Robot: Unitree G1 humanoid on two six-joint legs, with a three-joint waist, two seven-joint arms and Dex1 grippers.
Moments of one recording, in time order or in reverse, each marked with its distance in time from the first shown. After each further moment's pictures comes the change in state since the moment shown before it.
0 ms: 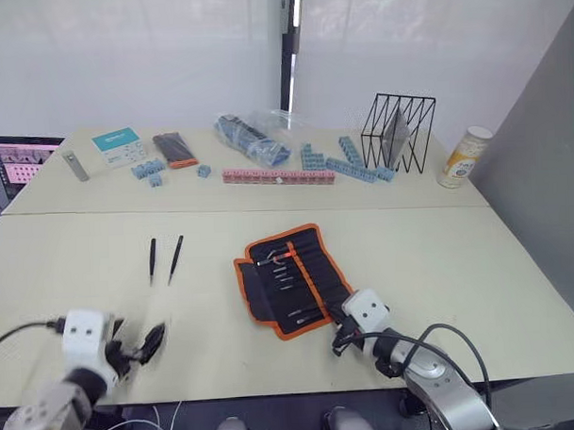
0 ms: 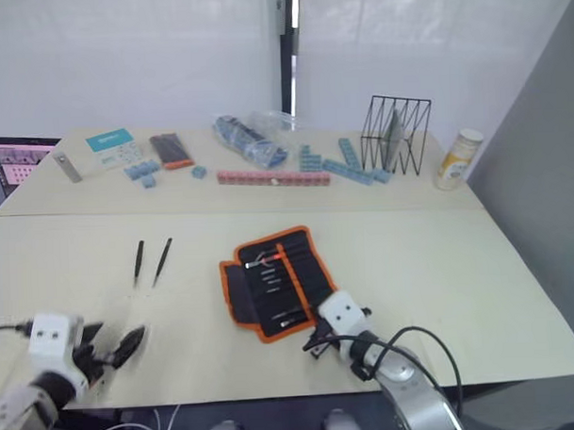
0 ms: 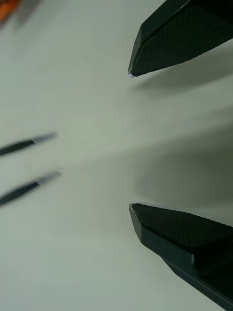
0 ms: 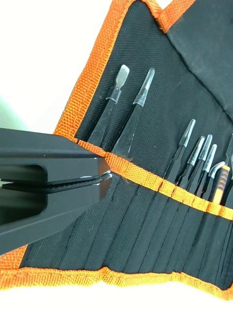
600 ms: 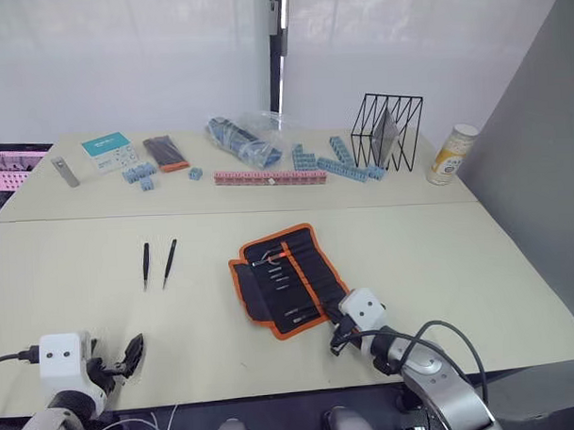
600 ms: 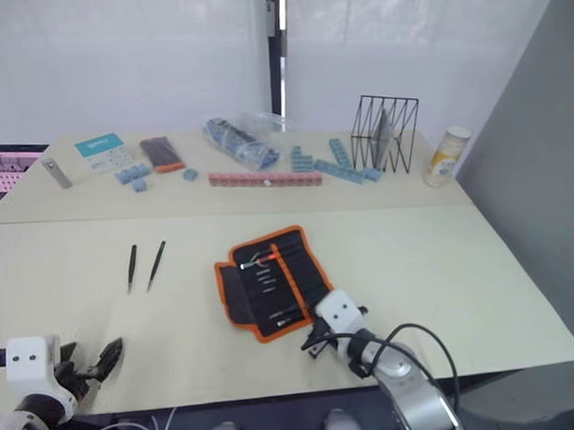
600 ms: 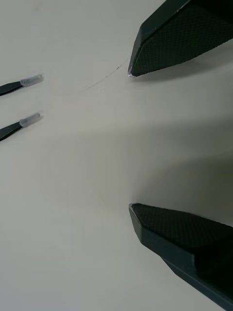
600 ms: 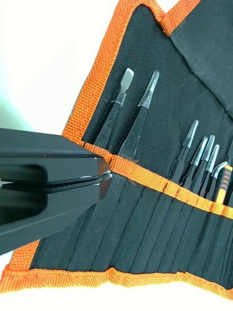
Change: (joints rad) left arm -0.040 0.001 -0.019 0.150 -0.009 -0.131 0.131; right arm -0.022 0.010 0.009 0.025 0.001 0.000 0.024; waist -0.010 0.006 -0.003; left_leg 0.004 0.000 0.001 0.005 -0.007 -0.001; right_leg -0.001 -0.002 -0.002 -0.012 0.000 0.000
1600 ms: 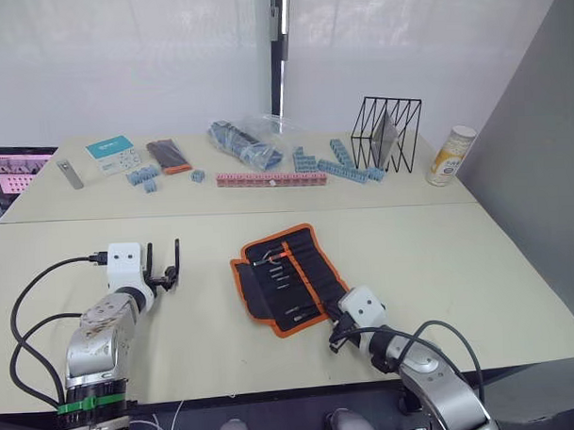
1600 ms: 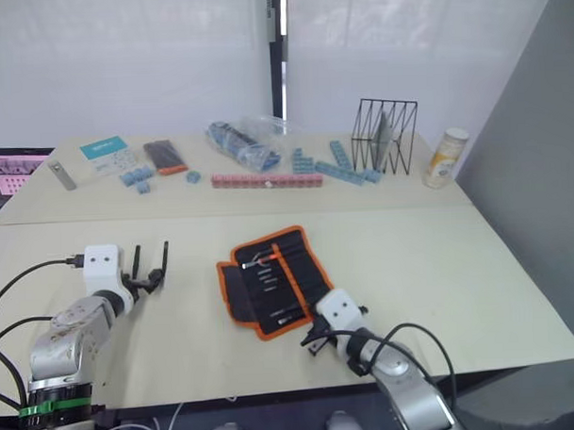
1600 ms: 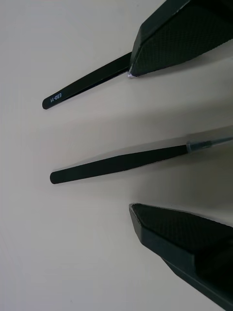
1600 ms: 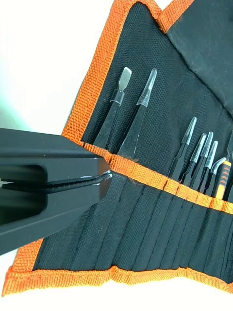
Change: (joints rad) left arm -0.632 0.114 -0.256 0.448 0.115 0.184 0.192; right arm -0.002 0.019 -0.006 0.015 -0.002 0.000 -0.018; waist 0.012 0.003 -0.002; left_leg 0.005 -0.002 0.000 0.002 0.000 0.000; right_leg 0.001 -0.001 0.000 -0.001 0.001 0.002
